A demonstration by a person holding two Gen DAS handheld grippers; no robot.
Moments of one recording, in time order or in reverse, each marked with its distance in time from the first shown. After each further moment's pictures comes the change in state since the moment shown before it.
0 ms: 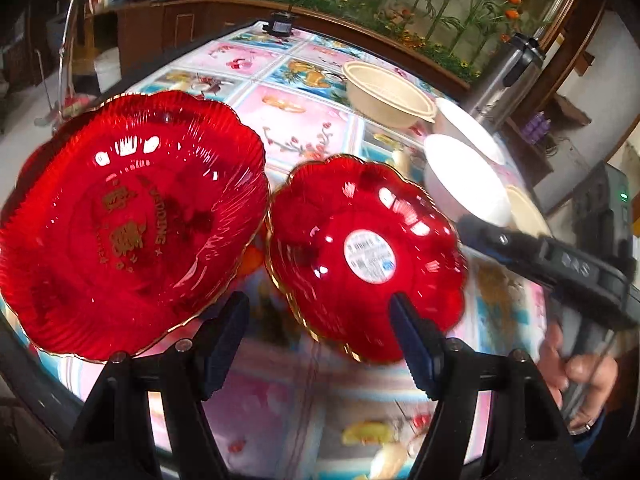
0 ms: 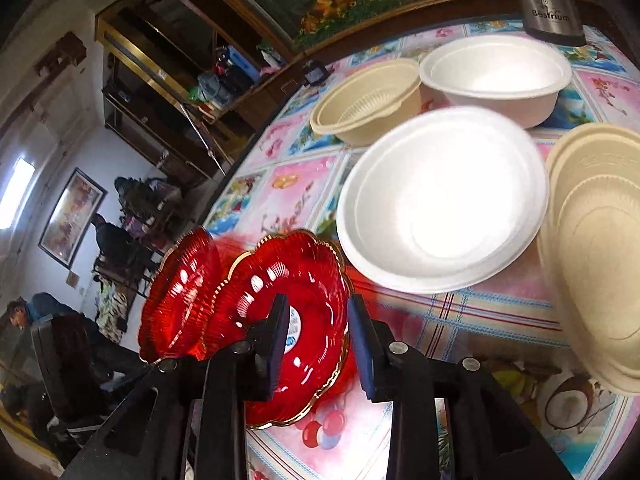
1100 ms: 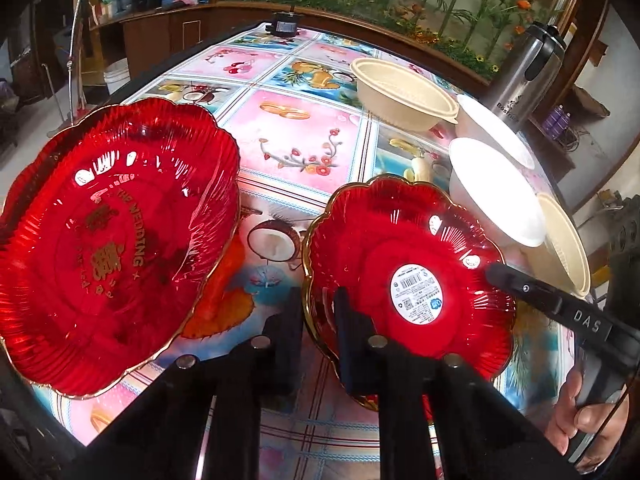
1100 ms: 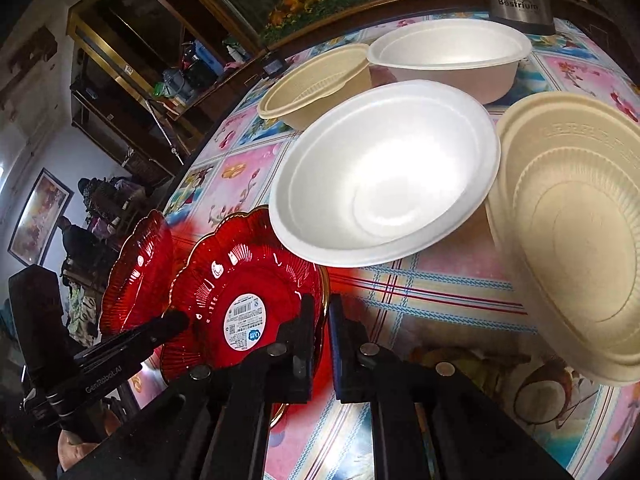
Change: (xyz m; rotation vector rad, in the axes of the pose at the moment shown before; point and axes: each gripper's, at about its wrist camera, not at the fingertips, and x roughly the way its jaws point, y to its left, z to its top) left arm 0.029 -0.012 0.019 0.015 -0.008 0.082; right arm -0.005 -0.017 -0.013 0.016 -0.003 -0.143
